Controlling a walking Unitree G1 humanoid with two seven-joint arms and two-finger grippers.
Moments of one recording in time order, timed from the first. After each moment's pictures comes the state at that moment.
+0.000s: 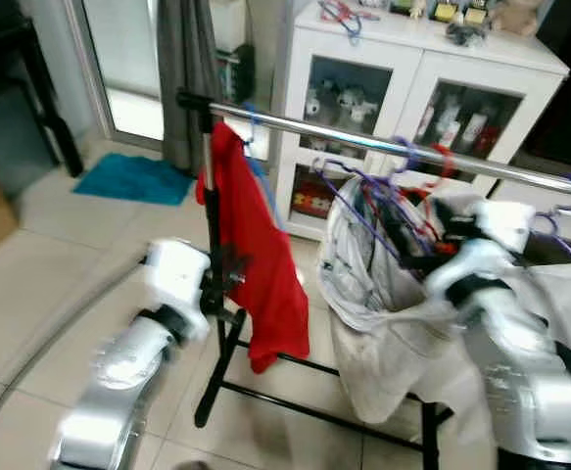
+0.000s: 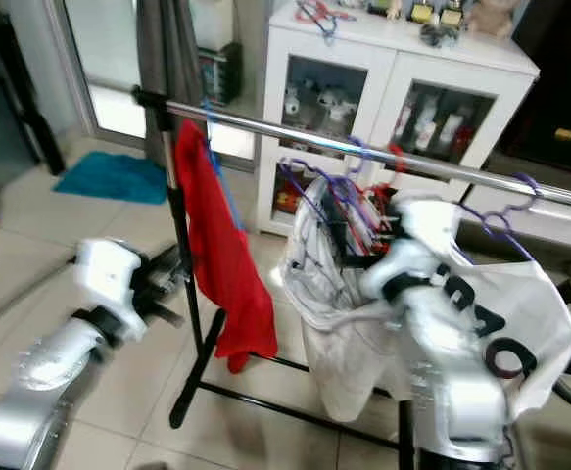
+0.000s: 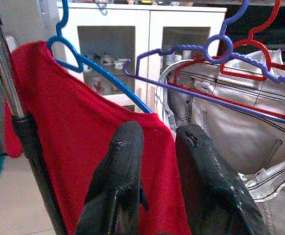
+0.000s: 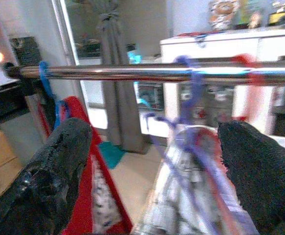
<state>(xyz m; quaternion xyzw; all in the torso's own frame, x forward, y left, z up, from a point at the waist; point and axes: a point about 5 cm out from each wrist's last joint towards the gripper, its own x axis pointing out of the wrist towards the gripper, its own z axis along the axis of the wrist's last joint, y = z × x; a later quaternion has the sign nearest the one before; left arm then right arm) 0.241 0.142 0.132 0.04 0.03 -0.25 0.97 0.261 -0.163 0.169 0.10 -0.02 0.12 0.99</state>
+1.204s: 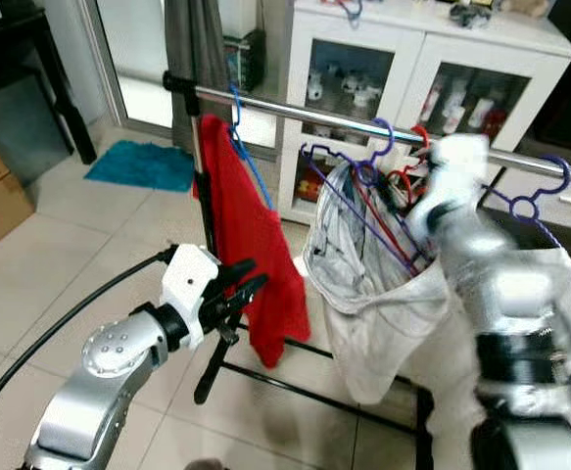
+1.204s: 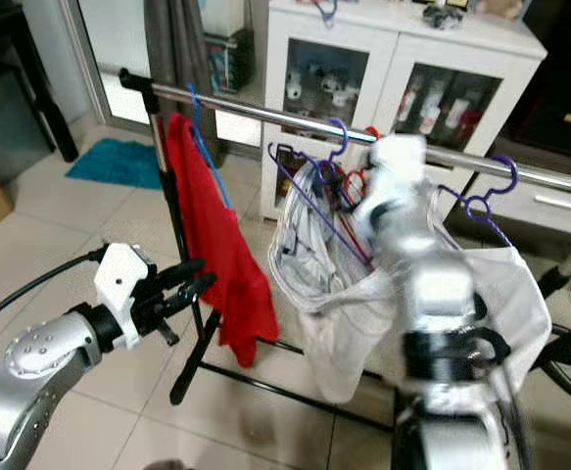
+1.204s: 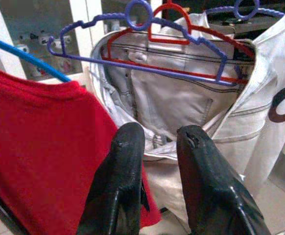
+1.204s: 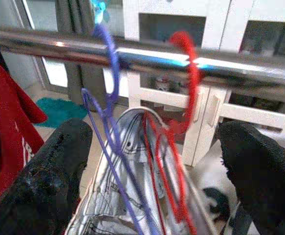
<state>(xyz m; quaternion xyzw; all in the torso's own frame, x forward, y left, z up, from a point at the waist) 0.238 0.144 0.133 0.06 0.06 -0.38 0.92 0.345 -0.169 0.188 0.03 0.07 0.06 1.00</state>
